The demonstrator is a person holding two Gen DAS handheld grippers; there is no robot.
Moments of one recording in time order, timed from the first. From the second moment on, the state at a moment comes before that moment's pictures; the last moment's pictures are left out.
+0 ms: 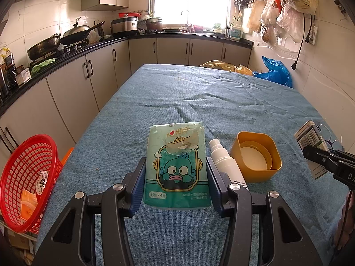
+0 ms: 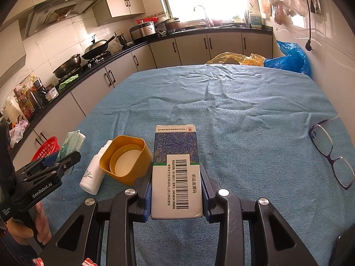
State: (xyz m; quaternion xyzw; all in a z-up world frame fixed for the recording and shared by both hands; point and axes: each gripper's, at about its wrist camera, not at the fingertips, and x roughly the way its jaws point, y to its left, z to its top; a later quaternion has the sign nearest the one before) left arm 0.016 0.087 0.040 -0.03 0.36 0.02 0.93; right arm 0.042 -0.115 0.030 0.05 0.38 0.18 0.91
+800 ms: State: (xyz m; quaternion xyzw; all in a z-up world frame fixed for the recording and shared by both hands) left arm 0.015 0.097 0.045 -0.03 0.35 0.02 0.94; right arm 0.041 -0.121 0.036 0.06 0.37 0.17 0.91
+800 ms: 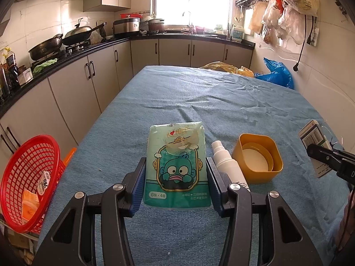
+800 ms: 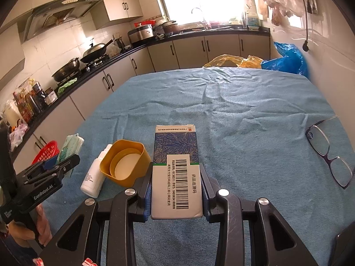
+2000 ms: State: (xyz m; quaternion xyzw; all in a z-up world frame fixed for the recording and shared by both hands) left arm -0.102 0.209 0.084 -0.09 0.32 0.09 0.94; right arm -0.049 0.017 0.083 0.02 0.36 0.30 0.88
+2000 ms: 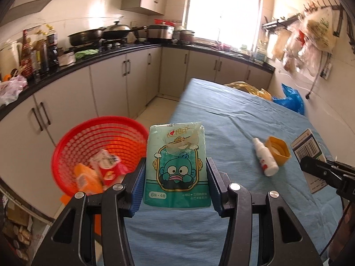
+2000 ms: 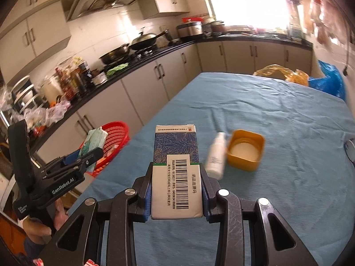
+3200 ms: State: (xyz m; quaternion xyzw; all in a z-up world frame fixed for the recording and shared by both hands) left arm -0.110 0.351 0.057 -0.16 0.33 0.18 0.91; right arm 0.013 0.213 0.085 -0.02 0.39 0.40 0.83
